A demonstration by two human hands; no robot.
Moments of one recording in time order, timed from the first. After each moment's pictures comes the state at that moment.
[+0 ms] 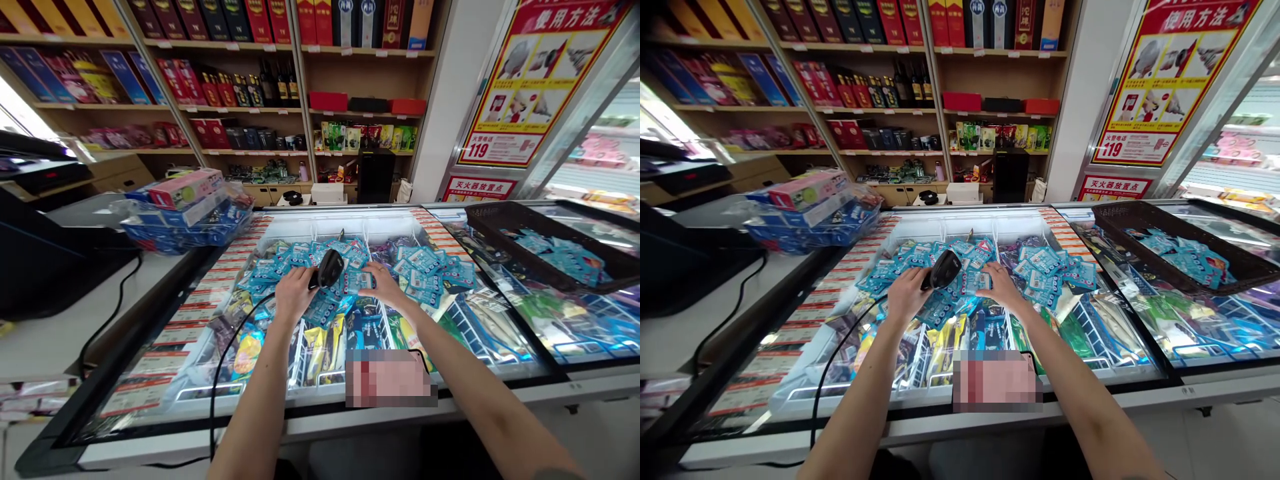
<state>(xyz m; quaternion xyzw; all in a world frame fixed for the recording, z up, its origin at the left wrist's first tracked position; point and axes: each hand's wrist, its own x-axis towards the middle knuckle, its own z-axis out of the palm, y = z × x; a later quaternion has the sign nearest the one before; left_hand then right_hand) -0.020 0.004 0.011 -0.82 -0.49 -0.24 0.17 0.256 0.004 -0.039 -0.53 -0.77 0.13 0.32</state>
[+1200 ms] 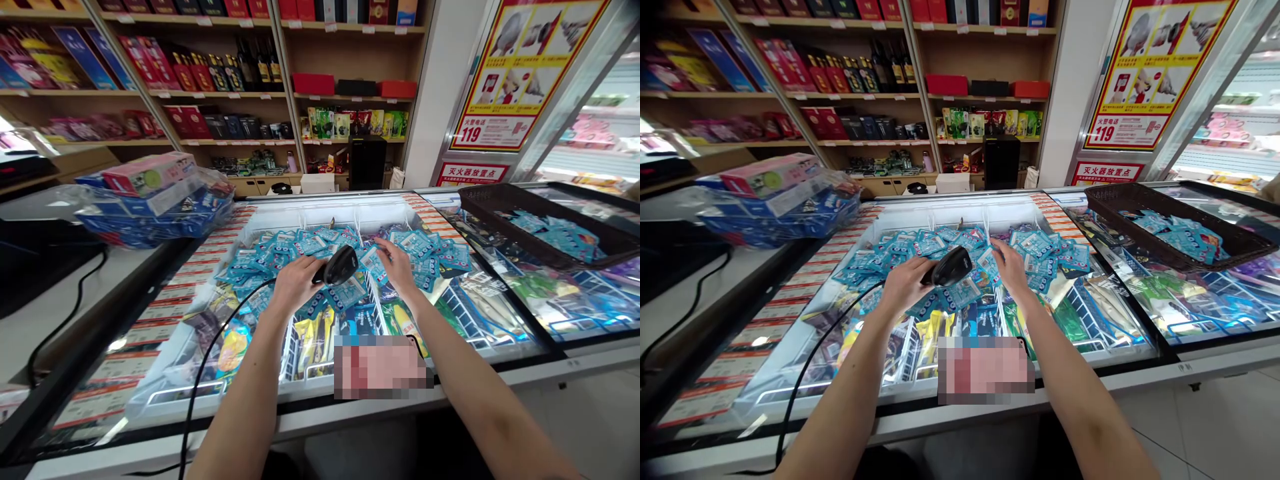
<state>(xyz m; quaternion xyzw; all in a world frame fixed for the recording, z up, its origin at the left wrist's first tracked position) 0.015 -0.002 0.014 -0.90 -0.37 -0.20 0.13 0.288 -0.011 -0.032 -0.53 -0.66 0.07 0.53</state>
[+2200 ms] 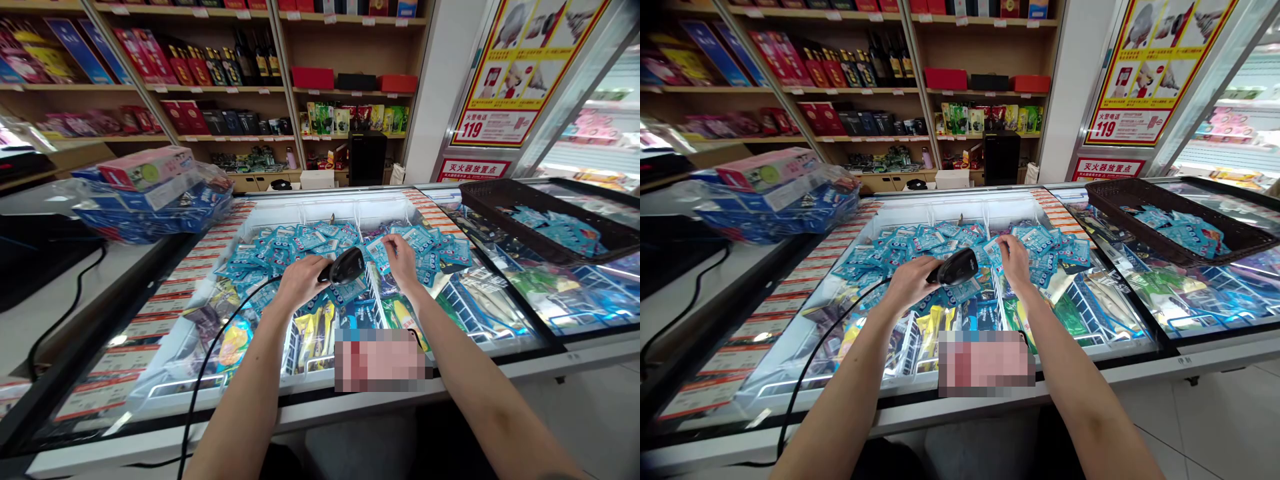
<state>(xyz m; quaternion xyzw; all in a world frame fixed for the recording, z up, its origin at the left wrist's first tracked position) 0.022 -0.005 0.008 -0.91 -0.36 -0.17 0.09 0.292 -0.012 -0.034 -0.55 -0.62 0.02 0.56</state>
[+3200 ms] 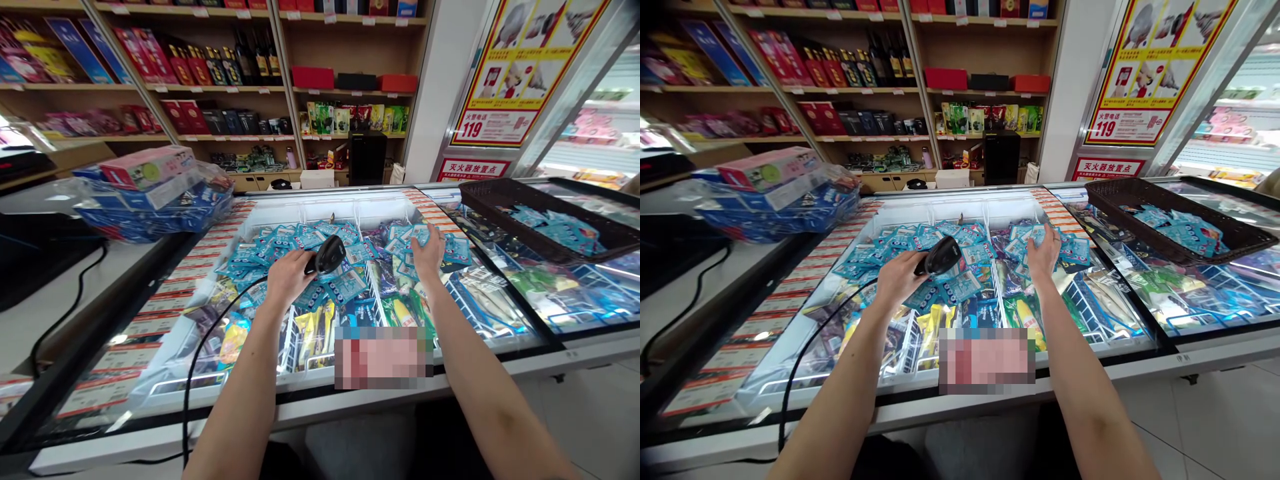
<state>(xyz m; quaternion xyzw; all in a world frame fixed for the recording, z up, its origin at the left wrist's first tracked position) 0.002 0.003 0.002 -0.86 -0.44 -0.20 0.14 0.352 -0.007 -0.043 -0.70 -0.46 -0.11 0.54</state>
